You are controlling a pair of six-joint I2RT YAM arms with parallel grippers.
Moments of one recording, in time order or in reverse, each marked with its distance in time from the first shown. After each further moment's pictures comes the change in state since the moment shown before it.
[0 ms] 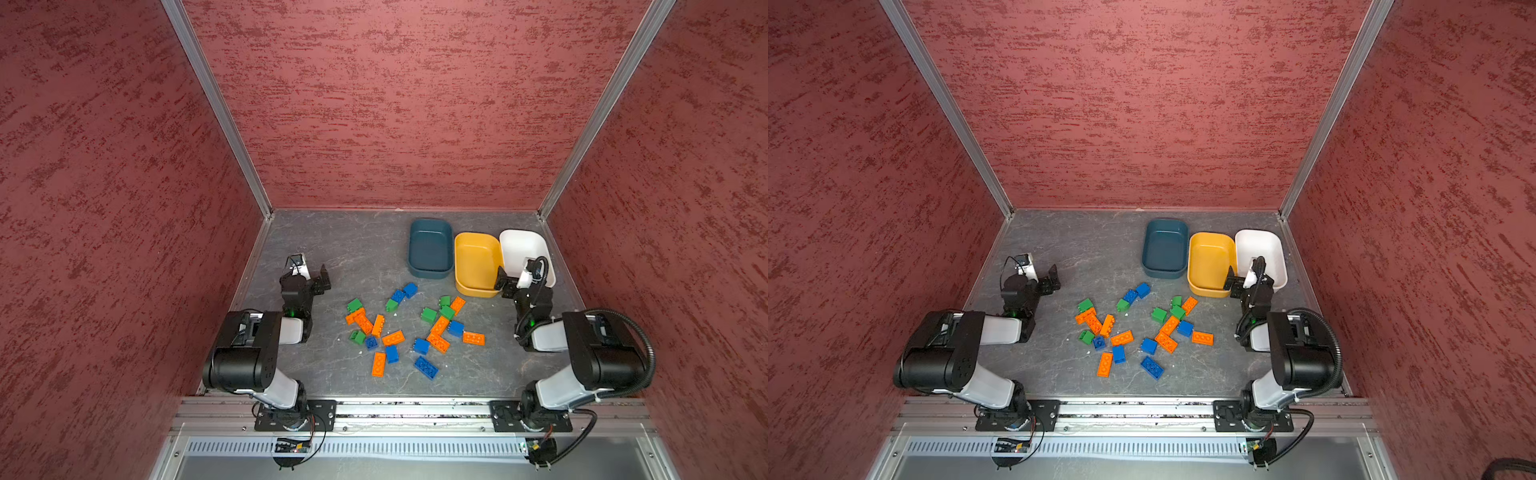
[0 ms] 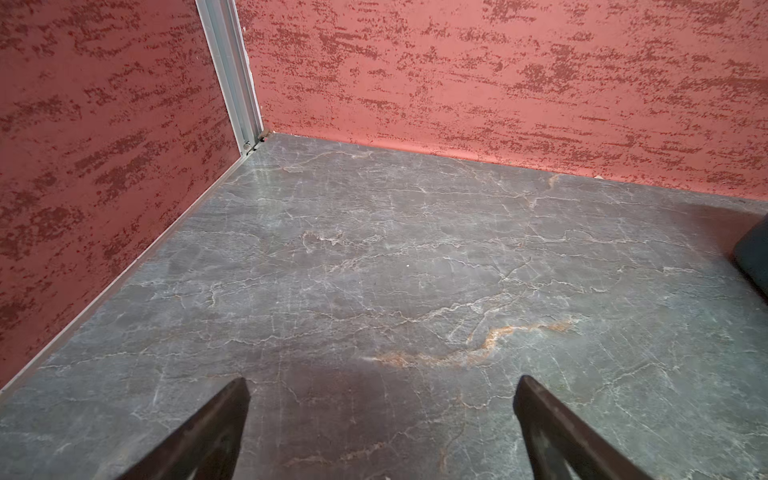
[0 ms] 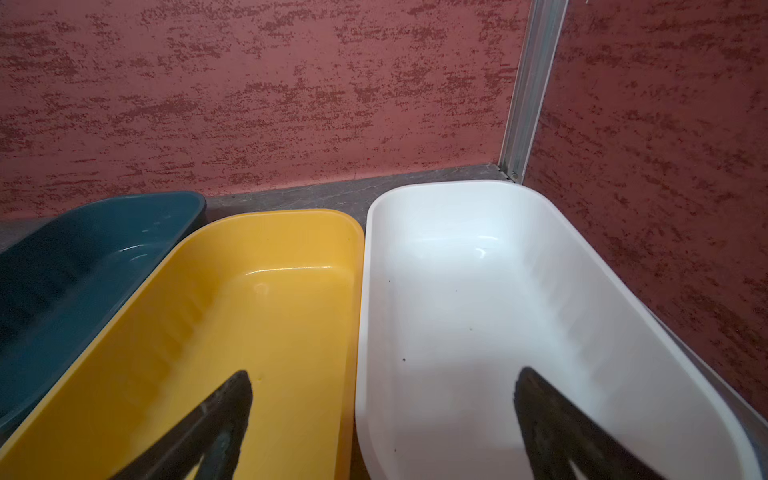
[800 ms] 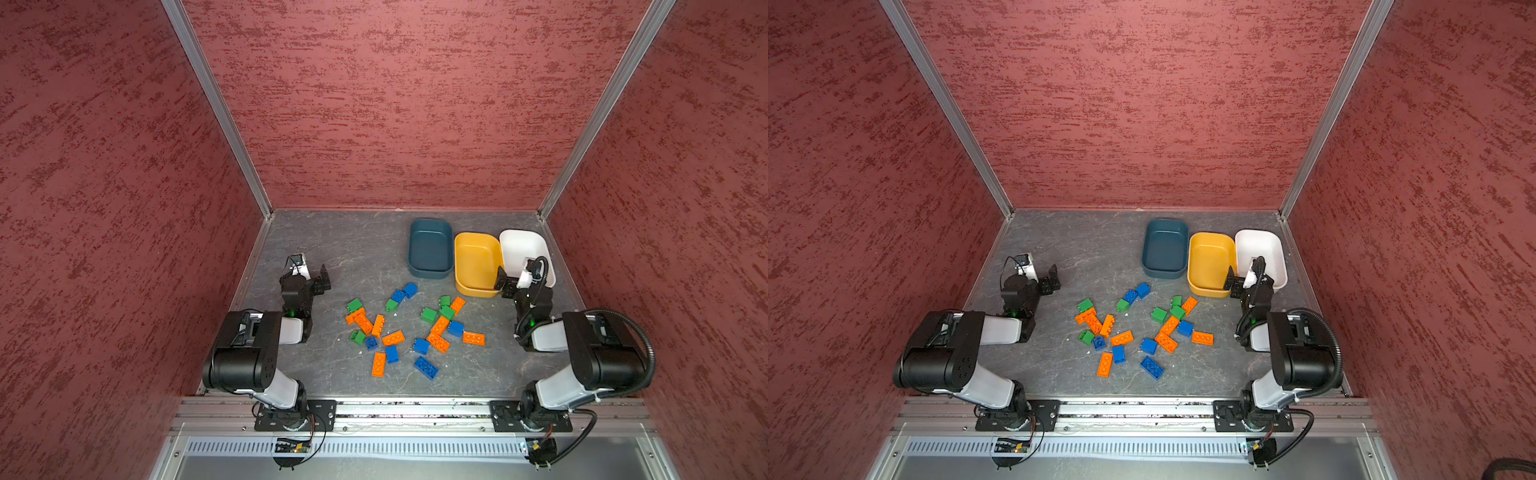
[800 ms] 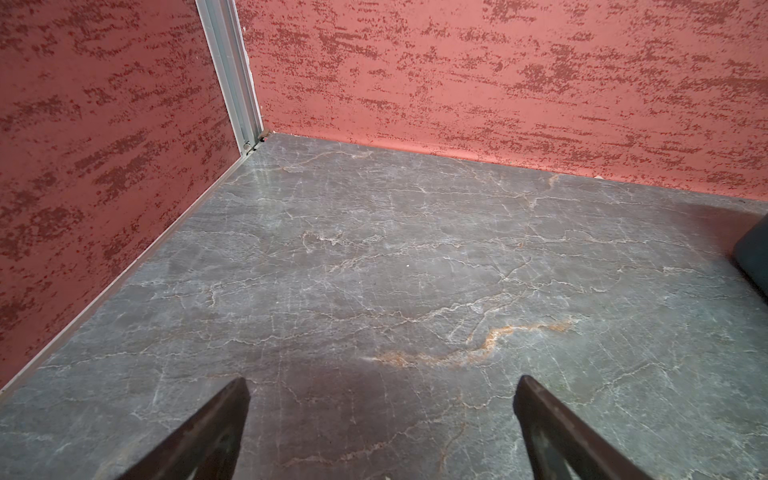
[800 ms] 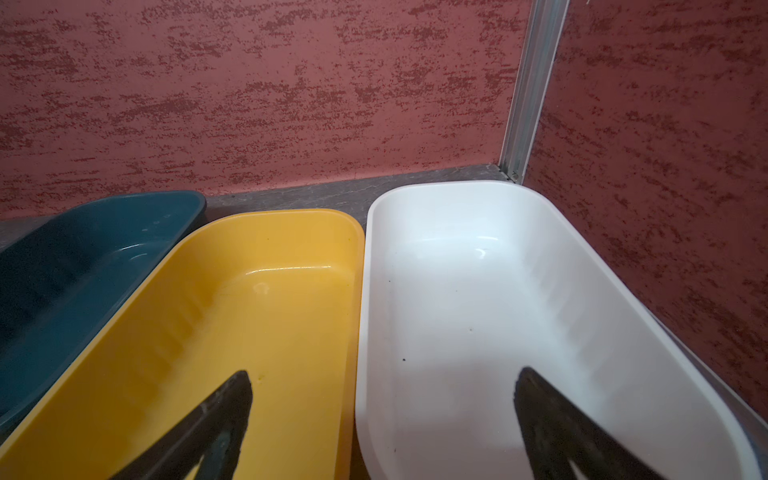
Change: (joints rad) left arm 0.000 0.000 0.000 0.000 0.001 0.000; right arm 0.000 0.000 0.000 0.000 -0.001 -0.003
